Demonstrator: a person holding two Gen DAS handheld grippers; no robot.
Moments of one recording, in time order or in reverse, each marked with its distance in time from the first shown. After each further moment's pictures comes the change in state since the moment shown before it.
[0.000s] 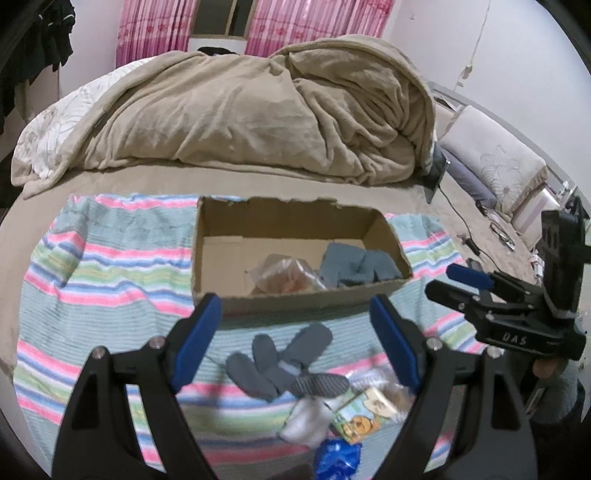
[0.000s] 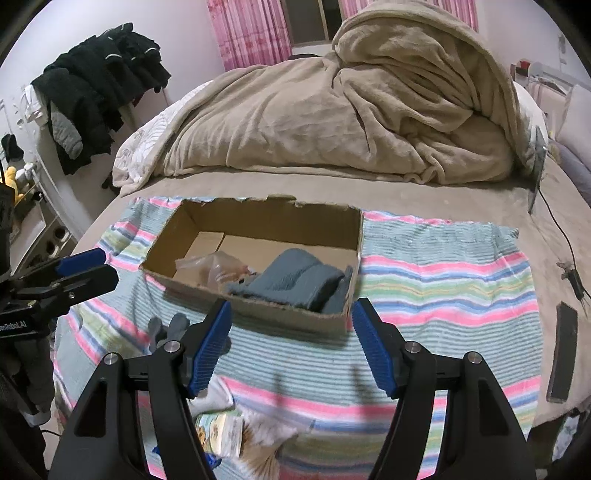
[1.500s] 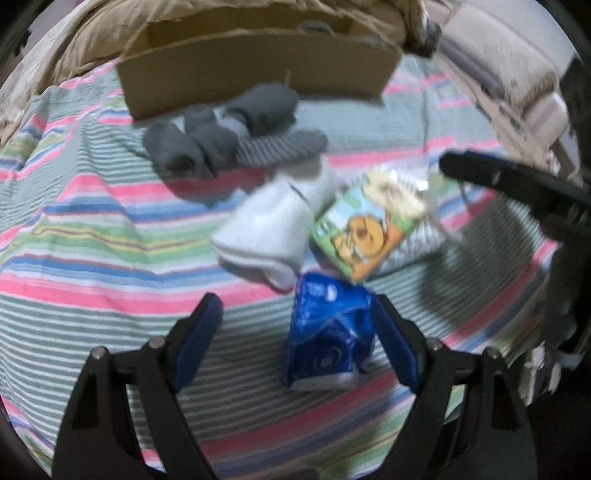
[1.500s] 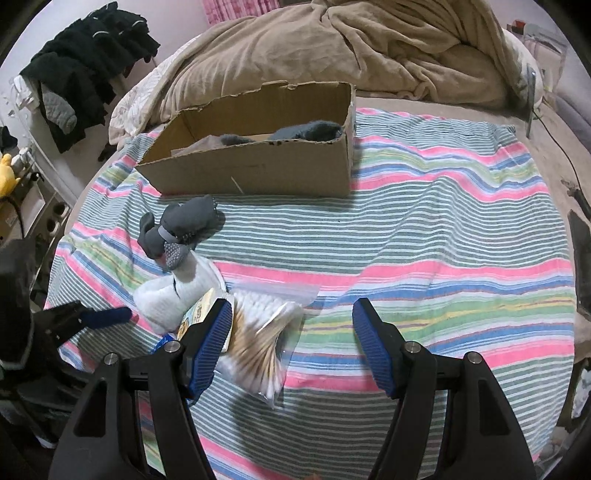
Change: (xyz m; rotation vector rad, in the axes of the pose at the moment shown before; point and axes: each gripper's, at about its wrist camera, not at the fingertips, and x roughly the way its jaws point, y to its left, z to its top) left arm 0.059 -0.044 -0.153 0.130 0.393 0.061; right arm 0.009 -0.002 -0.098 0.055 0.150 0.014
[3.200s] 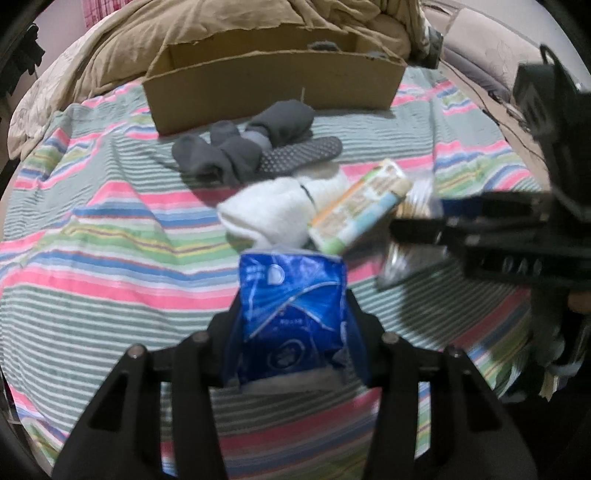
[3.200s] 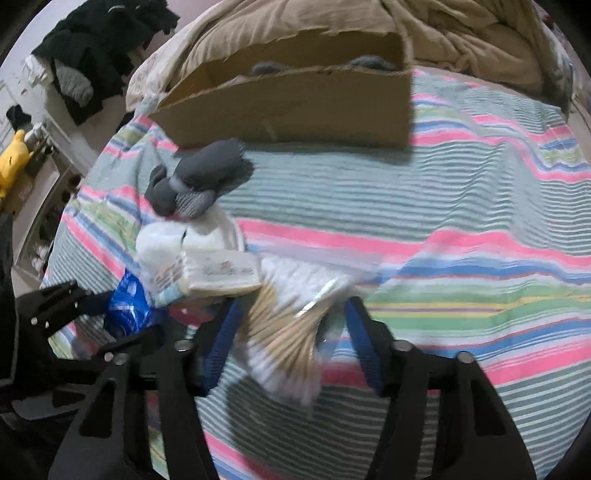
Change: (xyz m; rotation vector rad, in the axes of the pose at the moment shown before) left arm -0.021 0.008 -0.019 0.007 -0.112 0.069; right arm 0.047 0.024 -0.019 -0.062 0.131 0.096
